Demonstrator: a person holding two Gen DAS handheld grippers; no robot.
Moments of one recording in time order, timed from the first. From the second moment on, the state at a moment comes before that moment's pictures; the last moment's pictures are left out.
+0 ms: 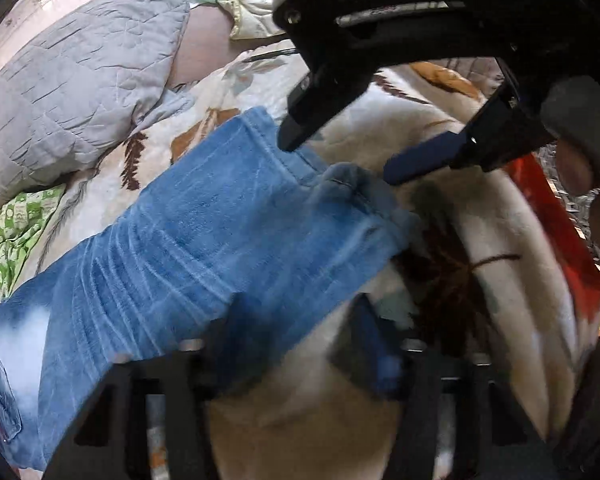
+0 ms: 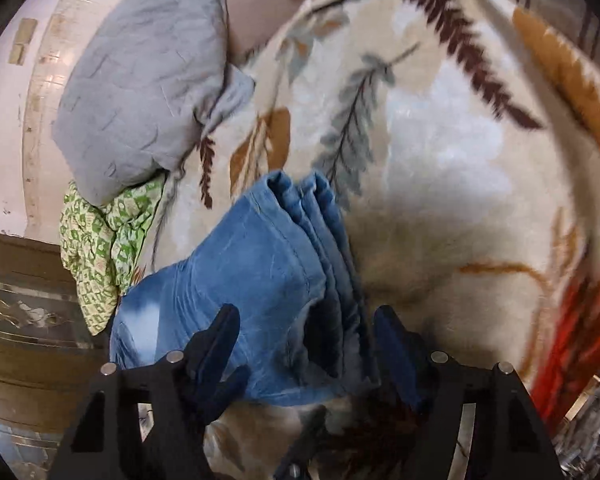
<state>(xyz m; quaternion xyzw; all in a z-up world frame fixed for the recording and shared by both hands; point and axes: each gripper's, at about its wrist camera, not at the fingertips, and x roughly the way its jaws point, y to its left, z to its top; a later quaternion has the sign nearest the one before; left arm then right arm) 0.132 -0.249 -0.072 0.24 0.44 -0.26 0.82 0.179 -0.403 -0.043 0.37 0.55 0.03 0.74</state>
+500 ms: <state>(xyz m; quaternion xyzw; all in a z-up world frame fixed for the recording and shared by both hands) 0.151 -0.216 -0.053 0.08 0.49 -0.30 0.82 0.179 -0.402 -0.064 0.45 0.55 0.03 0.71</state>
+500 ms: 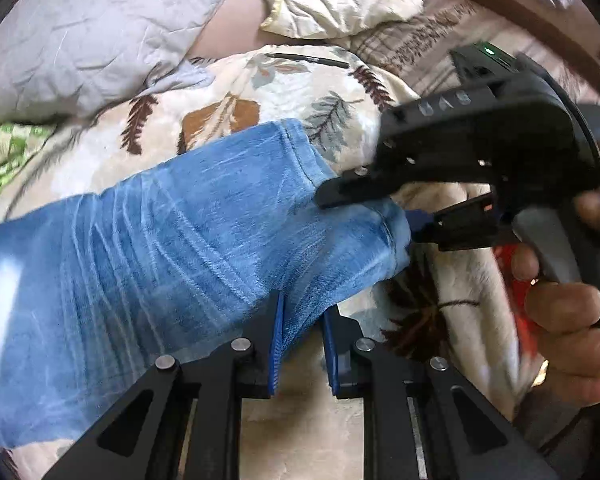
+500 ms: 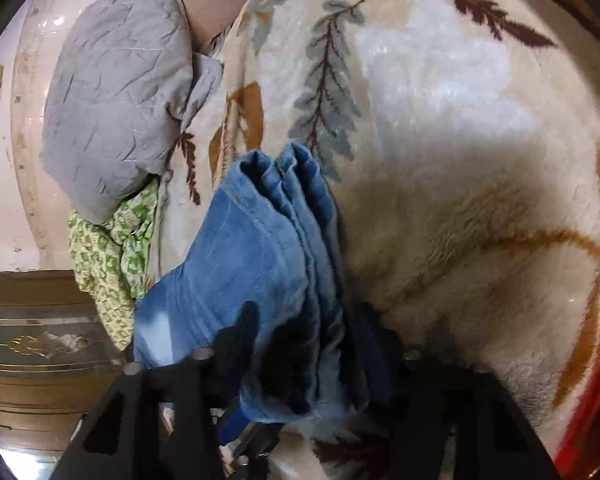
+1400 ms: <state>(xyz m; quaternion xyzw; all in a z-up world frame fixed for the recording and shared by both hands) 0.132 -0.151 0.017 0.02 0.40 -0.25 0.88 0.188 -0.307 0.047 0.39 0.42 0.21 0.79</state>
